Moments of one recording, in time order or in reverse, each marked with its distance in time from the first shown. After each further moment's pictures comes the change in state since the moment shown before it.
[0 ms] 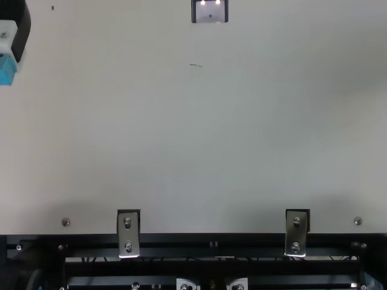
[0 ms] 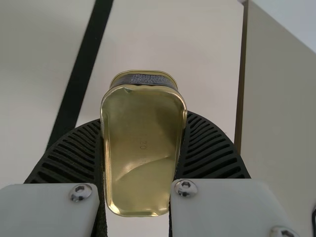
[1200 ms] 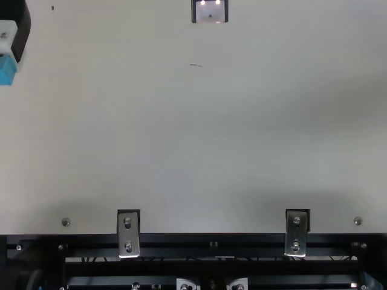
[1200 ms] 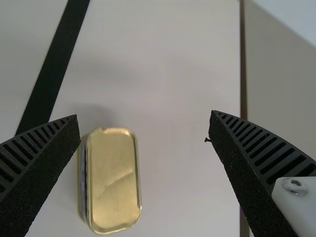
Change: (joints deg) left arm 0.0 0.0 0.0 0.0 0.0 0.0; right arm -10.3 8.0 4.2 25.1 -4.1 -29.9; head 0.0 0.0
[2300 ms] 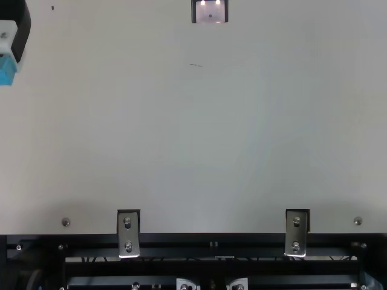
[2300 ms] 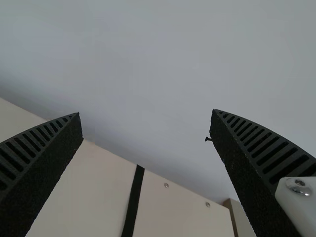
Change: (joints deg) left arm 0.0 0.0 0.0 0.0 0.0 0.0; right arm 59.2 1.1 -12.6 15.4 -37.9 12.7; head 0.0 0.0
